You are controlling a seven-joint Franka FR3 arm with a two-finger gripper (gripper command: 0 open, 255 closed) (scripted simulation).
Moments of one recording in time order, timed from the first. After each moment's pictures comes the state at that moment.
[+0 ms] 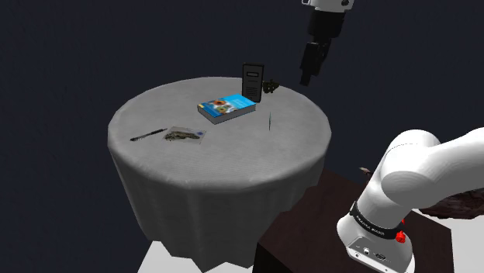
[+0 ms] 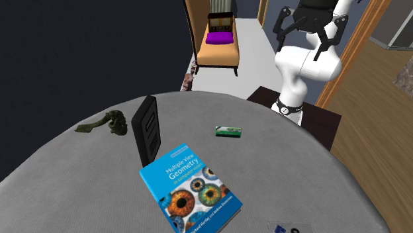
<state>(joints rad) -0.01 -0.83 0.05 -2.29 0.00 1.51 -0.11</state>
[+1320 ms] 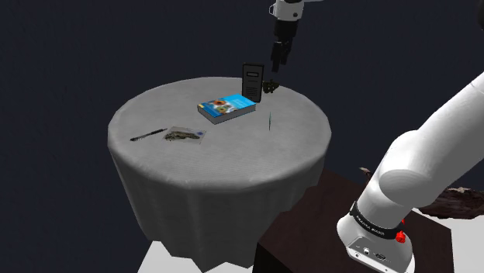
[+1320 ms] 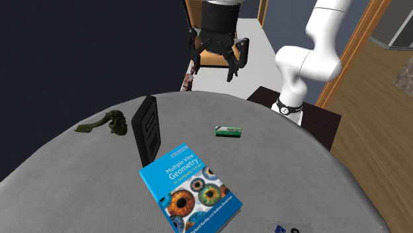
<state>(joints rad) -0.06 -0.26 -0.17 -1.94 -0.10 1.75 -0.42</state>
